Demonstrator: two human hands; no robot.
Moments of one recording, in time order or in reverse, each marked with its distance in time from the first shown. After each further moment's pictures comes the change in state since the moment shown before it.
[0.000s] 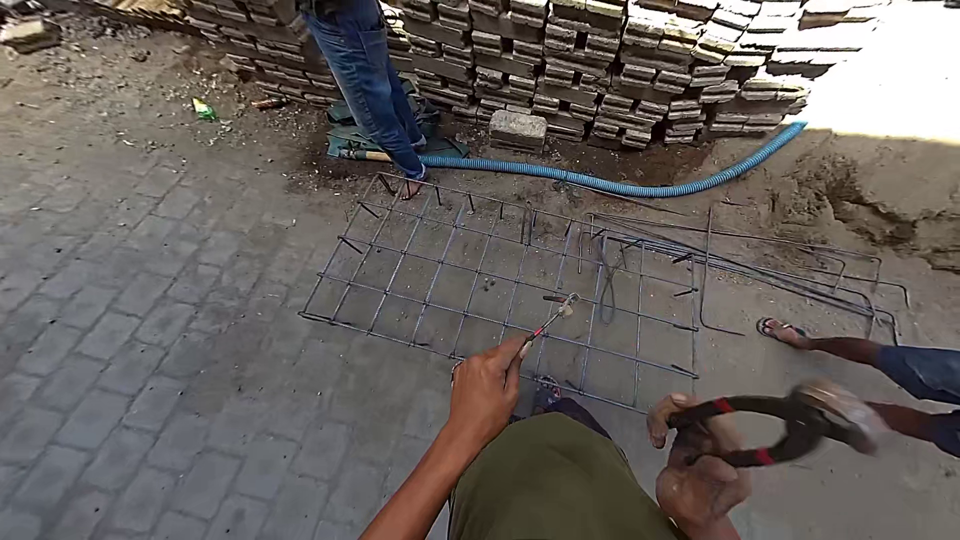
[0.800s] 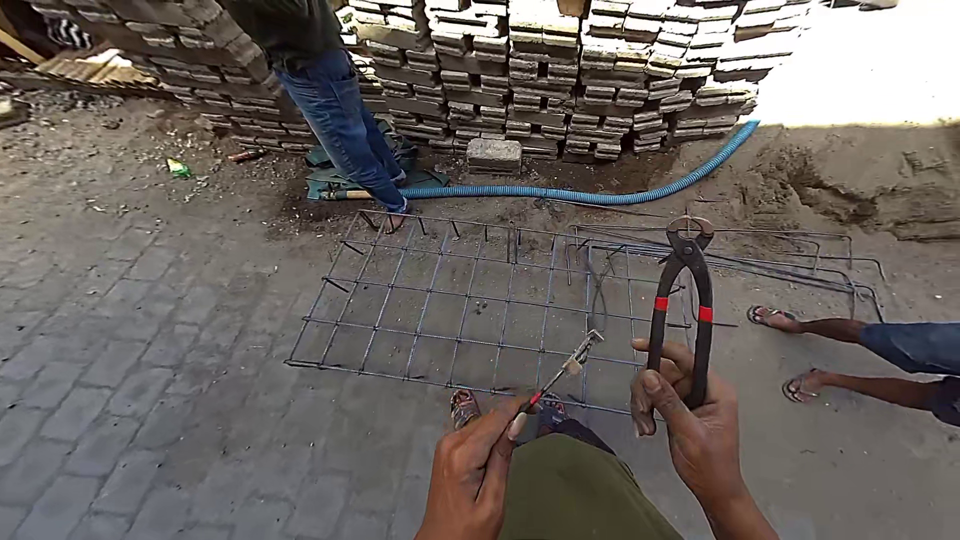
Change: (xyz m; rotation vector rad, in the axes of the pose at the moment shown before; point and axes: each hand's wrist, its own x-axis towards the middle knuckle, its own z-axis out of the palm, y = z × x) left_hand -0.038 0.045 -0.033 -0.448 0.071 0.284; right_hand 0.048 -0.036 -0.012 0.511 0.022 0.210
